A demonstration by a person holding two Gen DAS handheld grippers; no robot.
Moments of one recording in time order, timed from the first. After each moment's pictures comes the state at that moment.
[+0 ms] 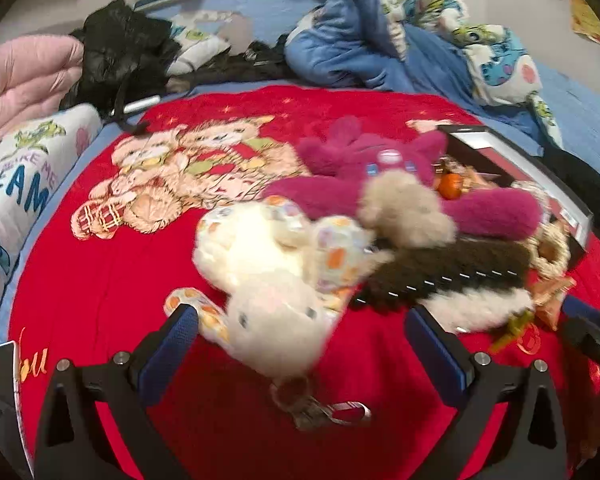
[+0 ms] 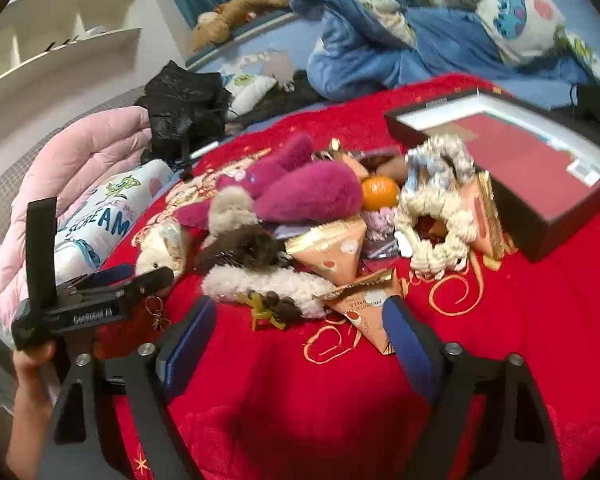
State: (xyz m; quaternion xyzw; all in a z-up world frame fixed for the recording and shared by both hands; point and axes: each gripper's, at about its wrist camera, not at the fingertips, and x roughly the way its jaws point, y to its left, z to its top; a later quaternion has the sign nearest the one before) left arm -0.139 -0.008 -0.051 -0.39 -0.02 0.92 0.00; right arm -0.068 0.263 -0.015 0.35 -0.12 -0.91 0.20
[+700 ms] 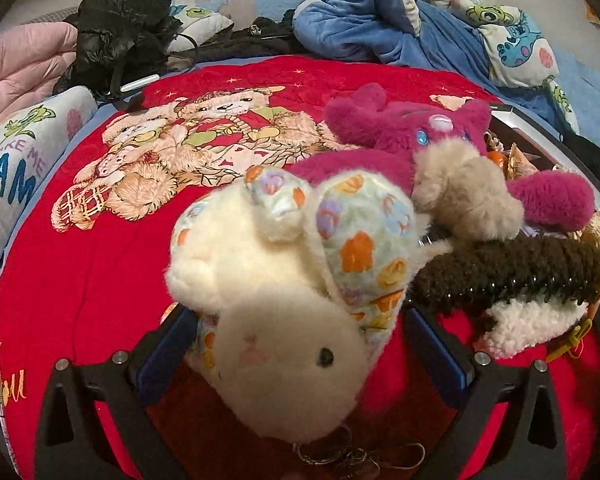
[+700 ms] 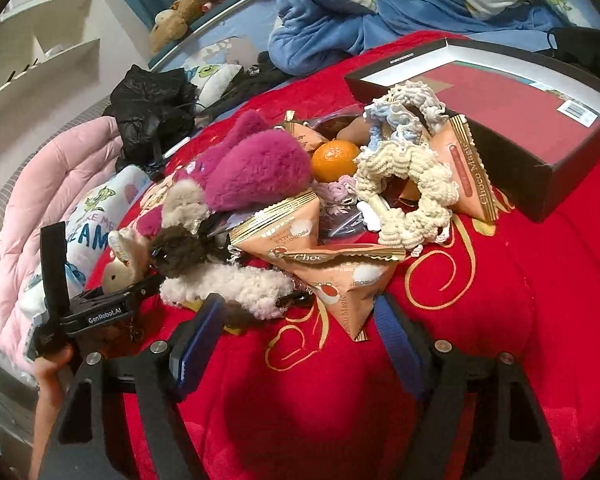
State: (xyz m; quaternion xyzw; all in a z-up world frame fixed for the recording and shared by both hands) left arm -0.170 -0.019 -0.086 -0.42 -0.01 0.91 0.00; right arm -0.091 0.279 -0.039 0.39 -0.17 -0.89 0.17
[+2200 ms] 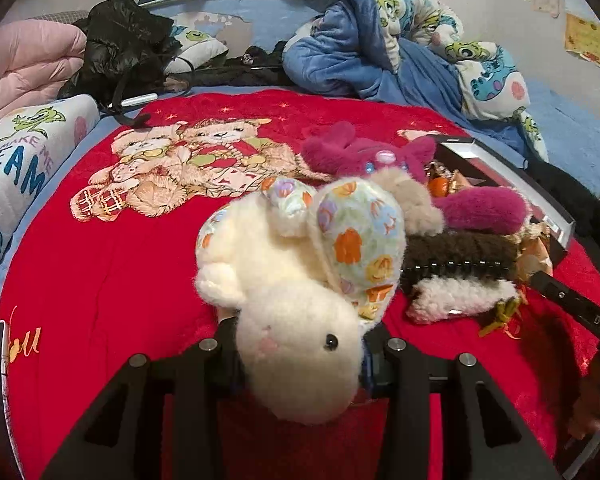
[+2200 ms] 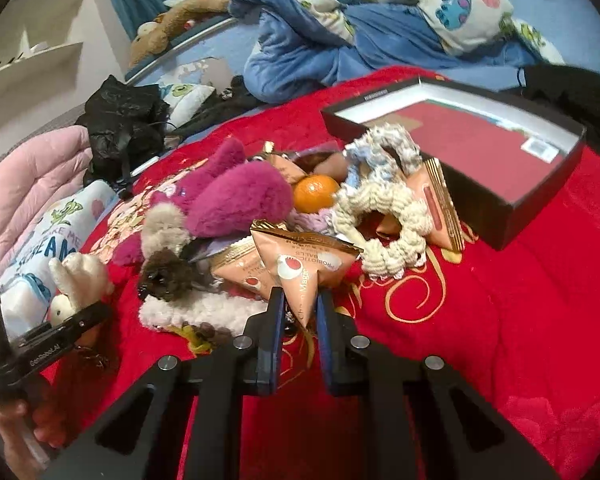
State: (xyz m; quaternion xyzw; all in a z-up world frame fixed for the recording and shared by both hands) left arm -0.107 -0.022 -0.053 -0.36 -0.05 0.93 0.04; right arm -0.077 0.267 -0.016 0.35 -0.13 -0.92 0.09
